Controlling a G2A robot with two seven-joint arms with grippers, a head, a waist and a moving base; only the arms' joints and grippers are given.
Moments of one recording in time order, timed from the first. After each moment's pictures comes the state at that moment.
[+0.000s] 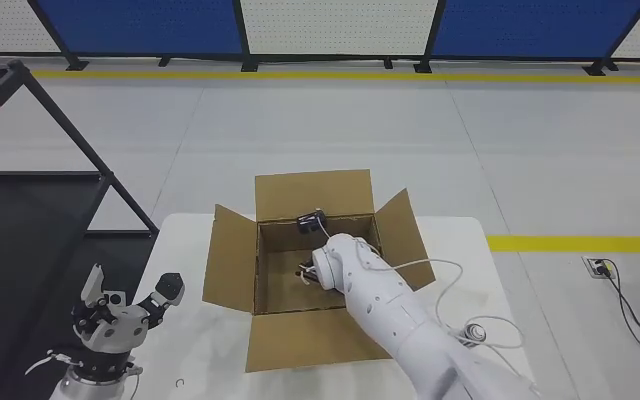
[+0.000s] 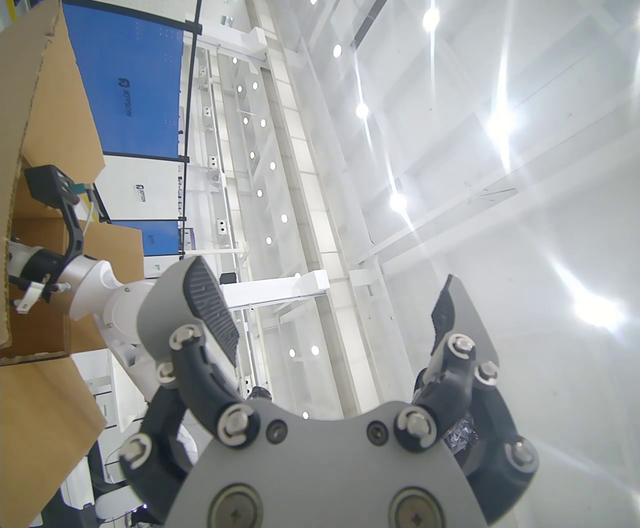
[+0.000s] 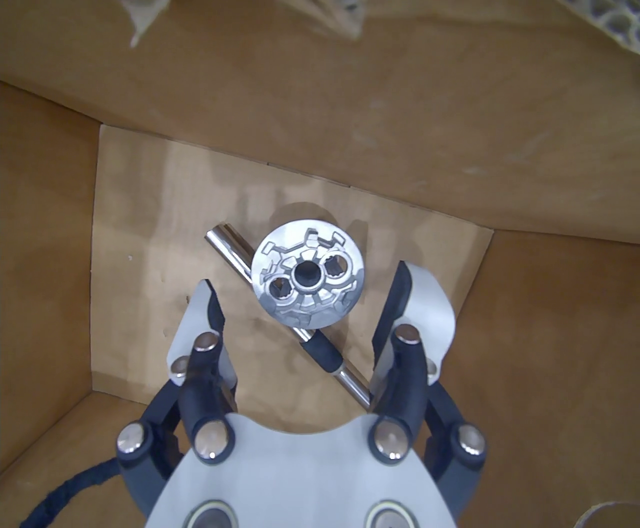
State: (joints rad) left arm 1.53 -1.14 -1.78 -1.97 -0.99 -0.21 -0.55; right arm -0.11 -1.83 0.53 -0.31 -0.75 0.23 0.73
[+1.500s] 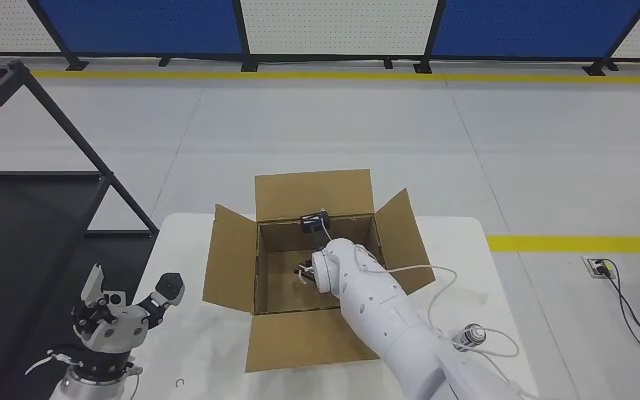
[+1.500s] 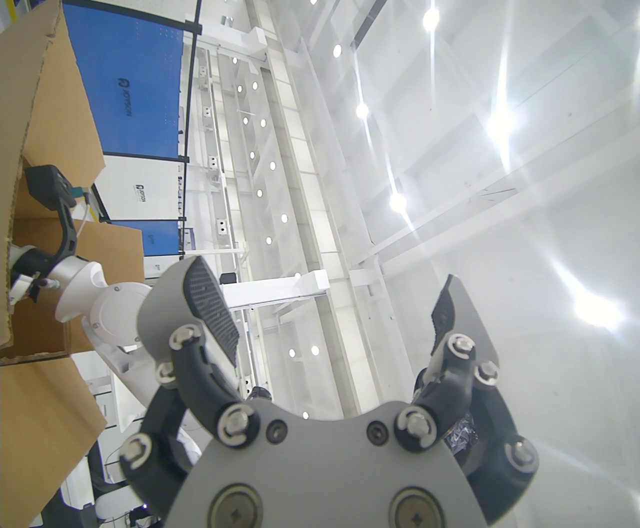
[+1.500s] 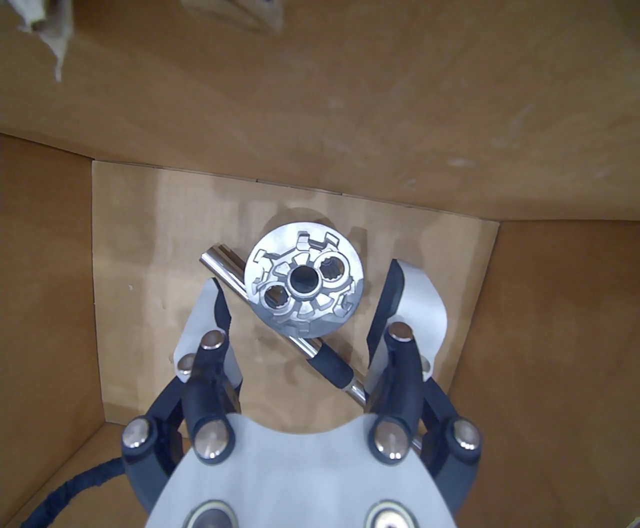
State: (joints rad) left arm 1.53 -1.14 -1.78 -1.97 -0.99 -0.21 -0.55; right arm -0.10 -1.90 0.60 -0.17 -0.73 0.25 0.60
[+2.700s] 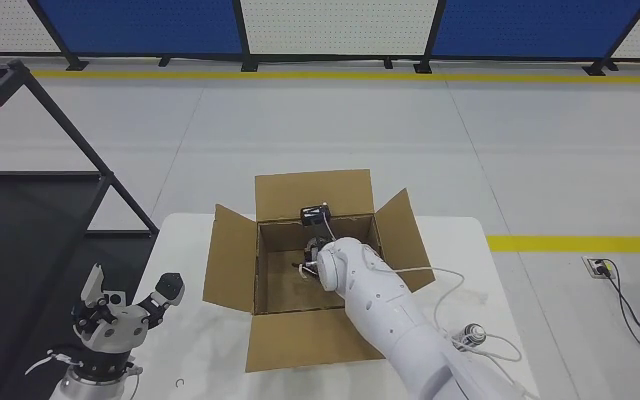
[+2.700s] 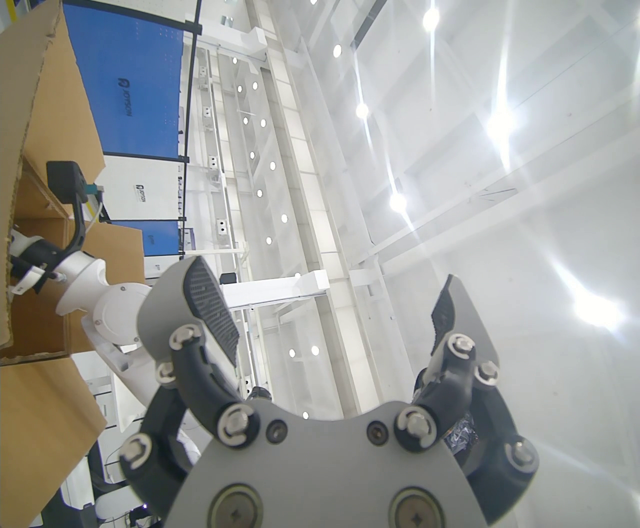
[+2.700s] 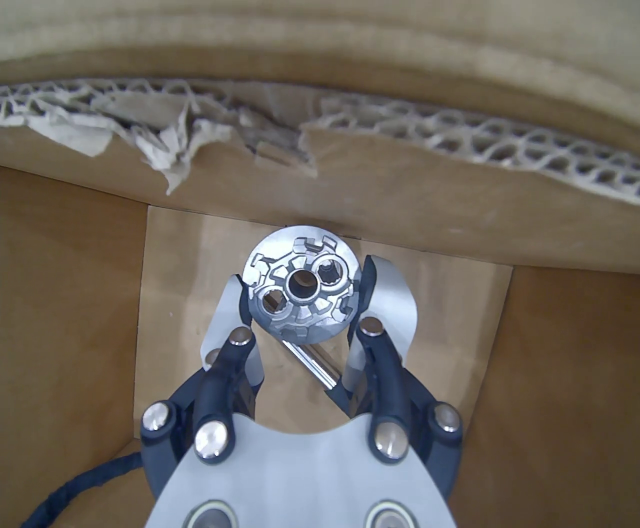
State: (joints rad) left arm 1.53 -1.14 -1.78 -1.97 -0.99 -0.21 -0.55; right arm -0.11 -1.88 0.67 -0.17 -0.72 0.14 0.48
